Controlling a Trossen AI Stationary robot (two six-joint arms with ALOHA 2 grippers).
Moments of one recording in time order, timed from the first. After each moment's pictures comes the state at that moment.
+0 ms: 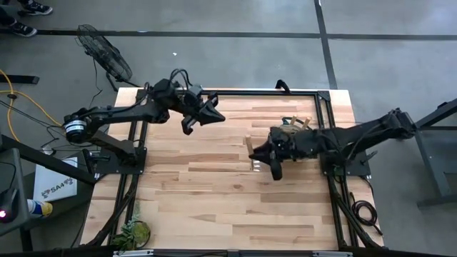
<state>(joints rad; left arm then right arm) 0.37 1.34 0.96 0.76 0.79 -0.56 0.25 1.17 0.97 -0.06 0.22 0.54</state>
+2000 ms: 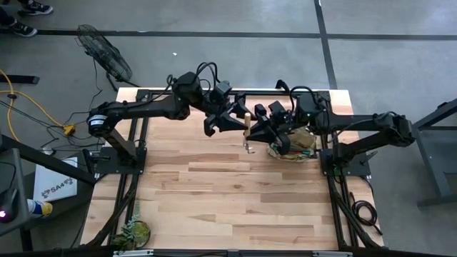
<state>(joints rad) 0.20 1.61 1.49 0.51 0.74 -0.59 -0.16 1.23 0.97 0.43 -0.53 0.45</state>
